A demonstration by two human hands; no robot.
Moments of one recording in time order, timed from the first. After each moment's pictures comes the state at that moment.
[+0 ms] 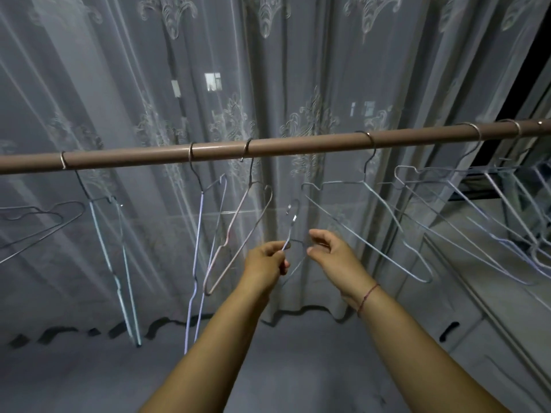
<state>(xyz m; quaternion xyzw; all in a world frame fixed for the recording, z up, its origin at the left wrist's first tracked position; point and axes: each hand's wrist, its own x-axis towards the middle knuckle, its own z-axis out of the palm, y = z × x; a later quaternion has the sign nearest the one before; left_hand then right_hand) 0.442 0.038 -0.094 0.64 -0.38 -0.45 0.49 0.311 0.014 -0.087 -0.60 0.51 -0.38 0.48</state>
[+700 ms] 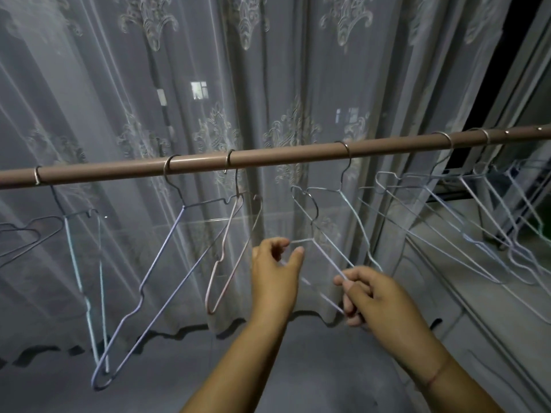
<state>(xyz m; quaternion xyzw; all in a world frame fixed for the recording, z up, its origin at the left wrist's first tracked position) 0.391 0.072 -0.073 0.62 -0.42 -0.30 0.58 0.243 0.100 -0.061 -0.59 0.52 -0.41 0.46</state>
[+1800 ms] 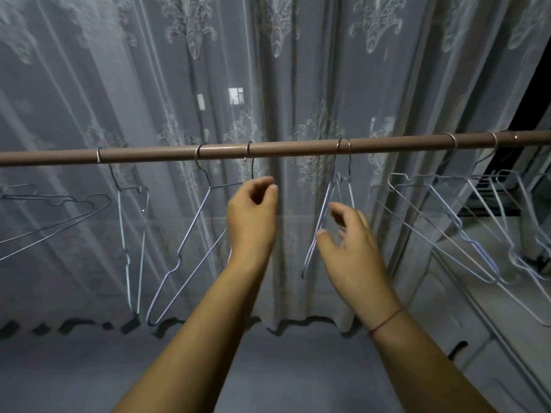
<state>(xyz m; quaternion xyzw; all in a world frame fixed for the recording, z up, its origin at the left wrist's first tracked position) 0.416 0.063 0.004 0.56 -0.39 -0.20 0.70 0.284 0.084 -0.014 -0.68 0.49 -0.47 0.28</state>
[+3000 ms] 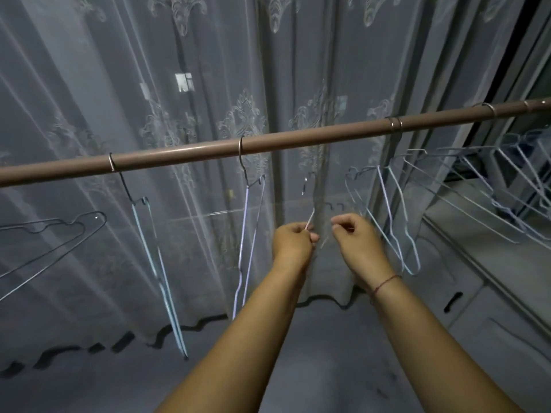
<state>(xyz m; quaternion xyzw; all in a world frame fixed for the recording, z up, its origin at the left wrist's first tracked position) 0.473 0.053 -0.065 0.61 -0.37 -0.48 0.50 0.370 0.048 -0.073 -0.56 0.61 -0.47 0.32</state>
